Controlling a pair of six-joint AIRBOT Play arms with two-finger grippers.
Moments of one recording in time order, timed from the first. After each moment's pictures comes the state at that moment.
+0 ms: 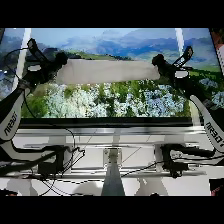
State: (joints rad) left arm 0.01 -1.53 1.03 0.19 -0.21 -0.73; right arm 0.08 -1.43 0.90 -0.36 0.08 1.19
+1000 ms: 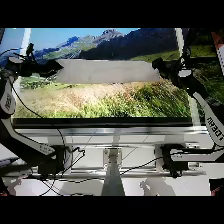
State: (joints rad) left arm 0.31 -1.88 1.46 0.75 -1.02 -1.04; right arm -0.02 -1.46 0.92 -0.52 0.28 1.19
